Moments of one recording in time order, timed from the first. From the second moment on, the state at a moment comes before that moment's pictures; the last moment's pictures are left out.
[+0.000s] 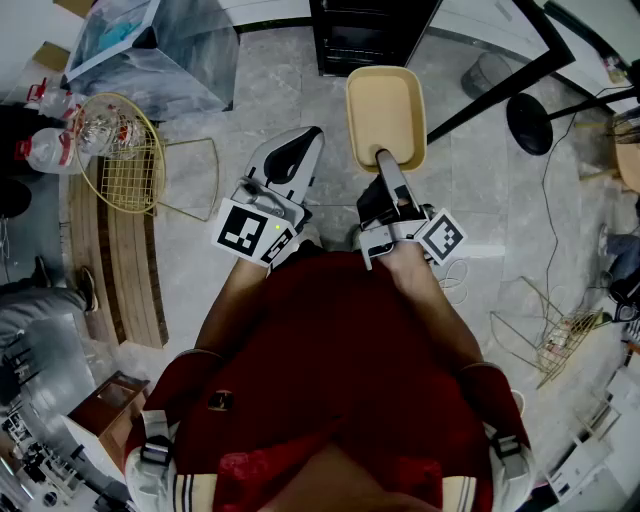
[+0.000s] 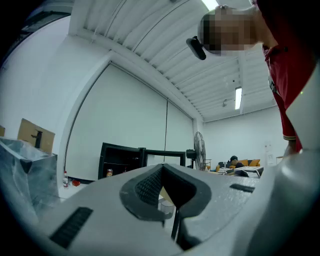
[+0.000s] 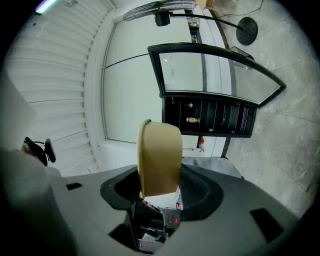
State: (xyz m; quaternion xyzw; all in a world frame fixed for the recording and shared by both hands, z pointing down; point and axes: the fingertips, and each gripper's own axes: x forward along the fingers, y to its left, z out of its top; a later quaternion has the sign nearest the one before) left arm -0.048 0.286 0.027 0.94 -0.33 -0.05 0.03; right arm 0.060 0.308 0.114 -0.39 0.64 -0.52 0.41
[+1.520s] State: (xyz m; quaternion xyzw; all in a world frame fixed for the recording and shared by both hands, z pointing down) left arm -0.144 0.220 0.065 0.95 -0.32 -0.05 0.05; right arm -0.018 0.250 0.144 -0.43 0.61 -0.52 0.41
